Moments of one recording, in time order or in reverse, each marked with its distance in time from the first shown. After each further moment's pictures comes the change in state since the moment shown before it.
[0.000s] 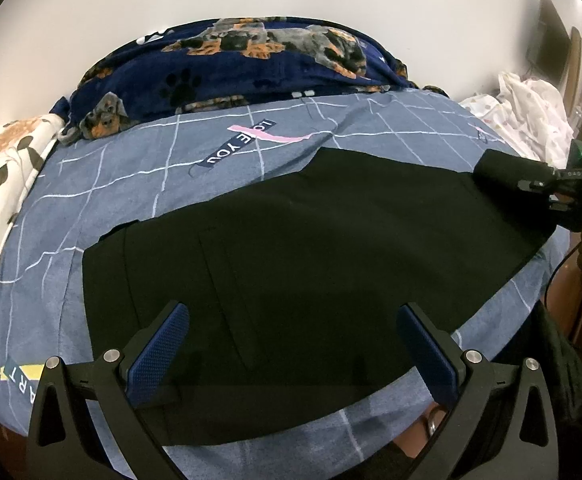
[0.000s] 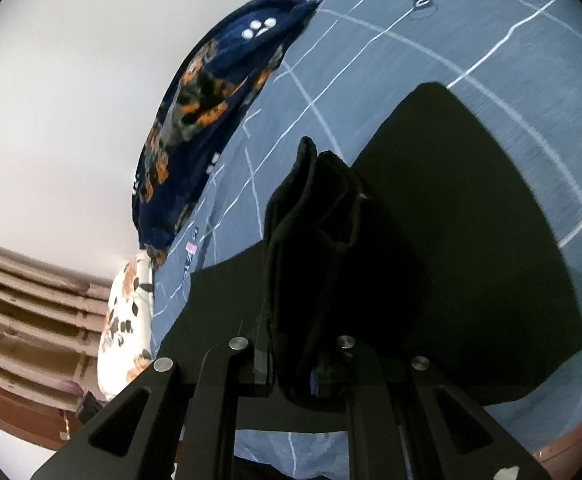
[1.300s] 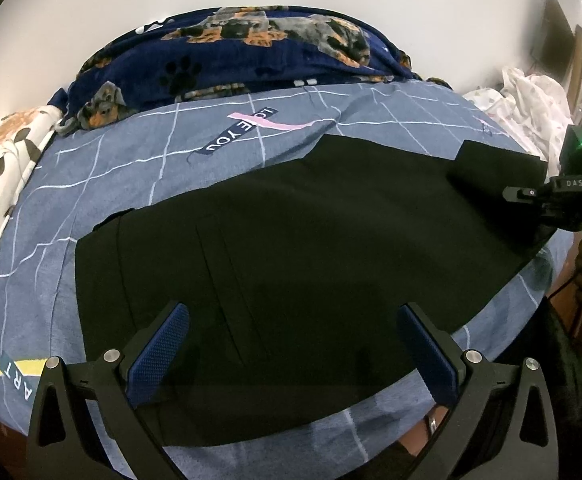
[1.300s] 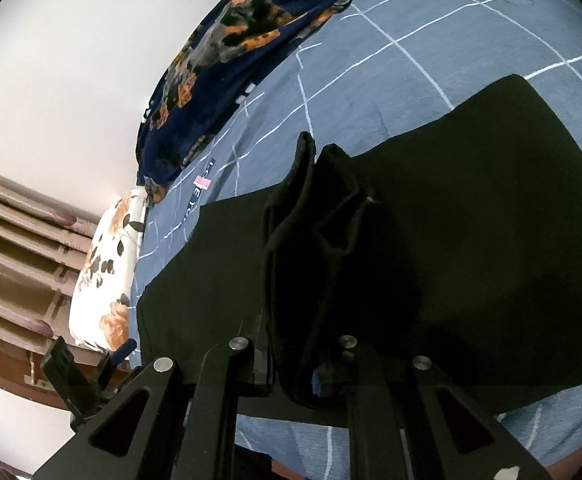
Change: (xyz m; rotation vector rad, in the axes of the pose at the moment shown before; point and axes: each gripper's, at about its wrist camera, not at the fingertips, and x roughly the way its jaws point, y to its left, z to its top) left arm 0.012 0.001 -0.004 -0.008 0.024 0.002; right arm 0.053 0.052 -0.038 -0.190 0.114 -0.047
